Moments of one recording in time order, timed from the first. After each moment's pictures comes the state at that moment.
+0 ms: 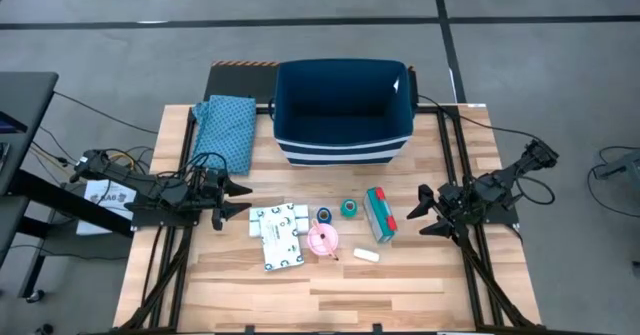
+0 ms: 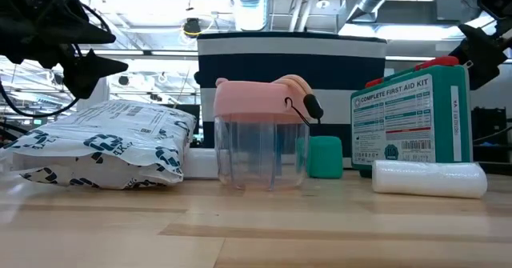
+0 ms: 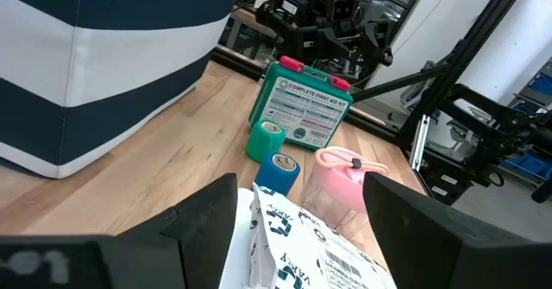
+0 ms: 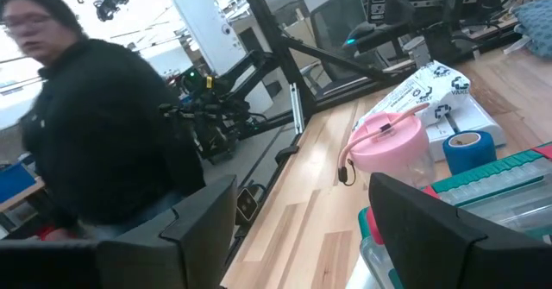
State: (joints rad) left arm -0.36 0.16 0.02 0.06 -0.43 -0.46; right arm 0.55 0.03 0.02 0.01 0.13 0.45
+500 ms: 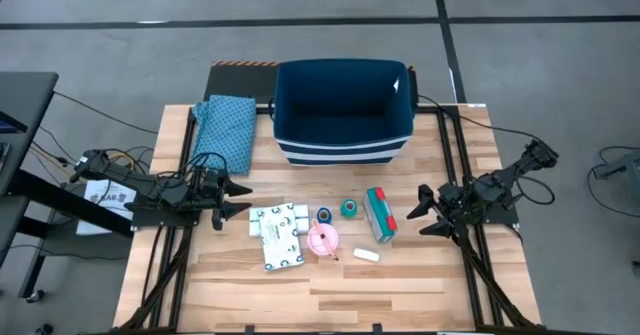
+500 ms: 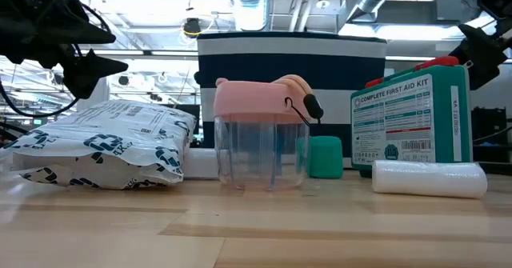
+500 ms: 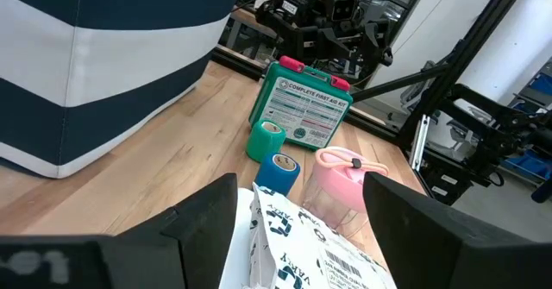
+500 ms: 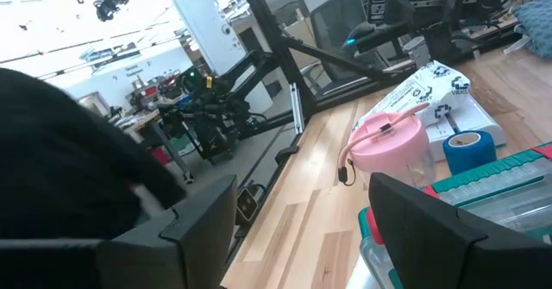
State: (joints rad) left arm -0.36 0.16 0.02 0.06 -0.43 -0.46; right arm 0.55 0.03 0.02 0.01 0.13 0.45
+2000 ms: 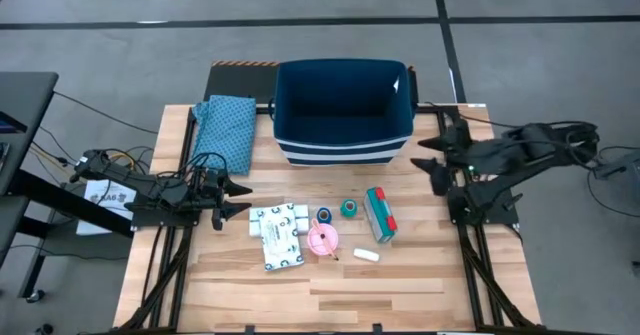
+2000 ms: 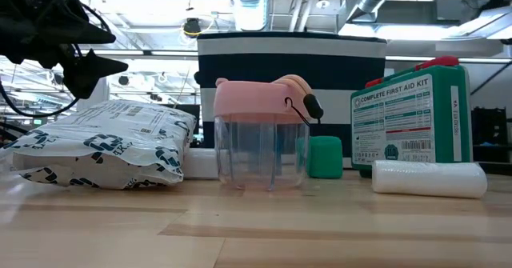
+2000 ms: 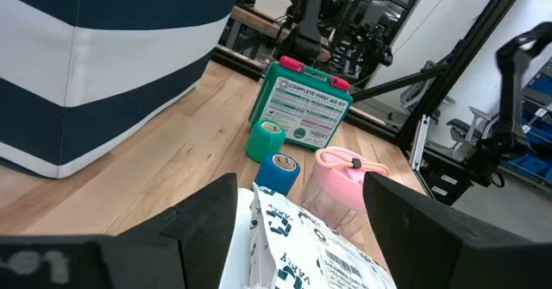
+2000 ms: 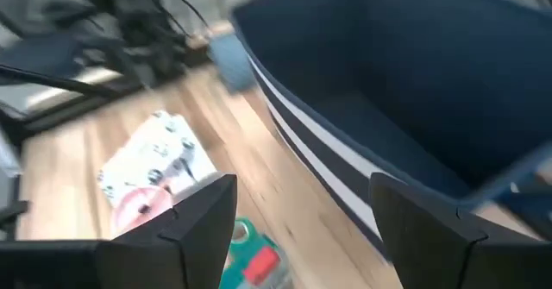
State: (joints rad) left arm -0.36 0.16 0.02 0.06 -0.43 -0.46; right arm 0.34 0.90 1.29 -1.09 0.63 0.59
